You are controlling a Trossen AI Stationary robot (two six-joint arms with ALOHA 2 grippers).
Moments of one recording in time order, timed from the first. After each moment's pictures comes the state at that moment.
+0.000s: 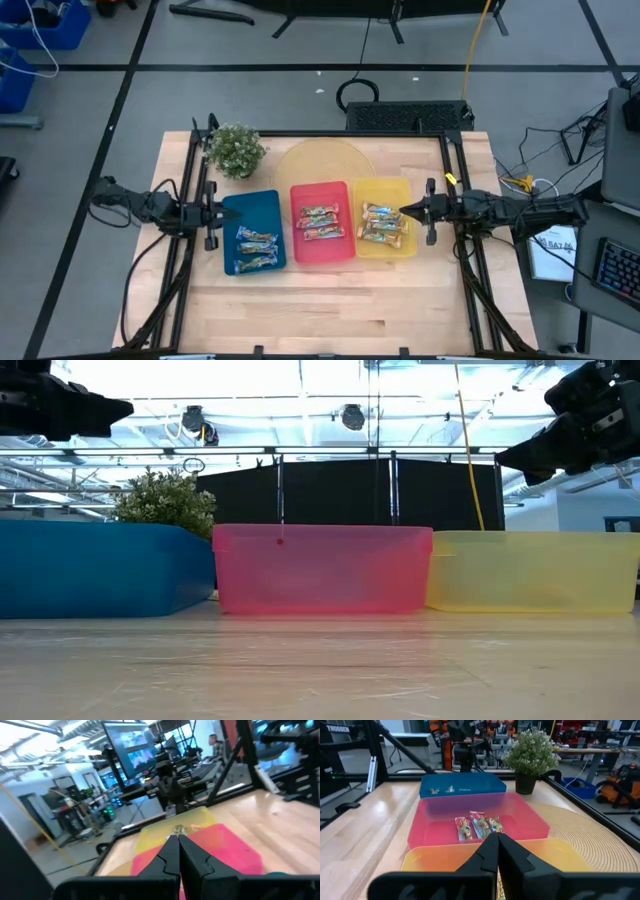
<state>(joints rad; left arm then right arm) -0.36 0.01 0.11 -0.03 -0.36 0.40 0.06 0.17 0.11 -0.08 0.15 0.01</state>
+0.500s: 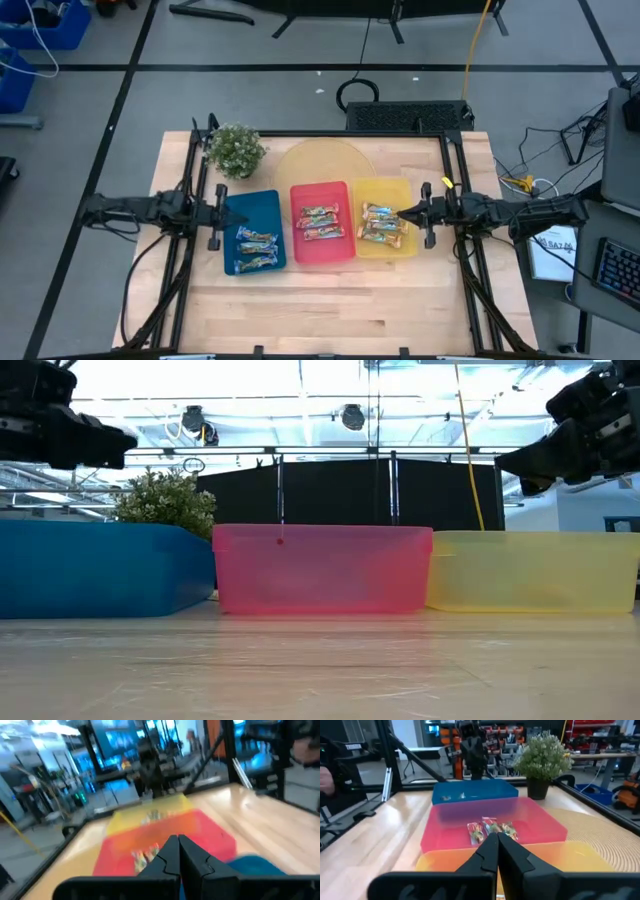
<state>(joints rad) -0.10 0.01 0.04 -0.06 0.00 0.25 0.07 0.16 0.02 0.08 0.10 0.04</state>
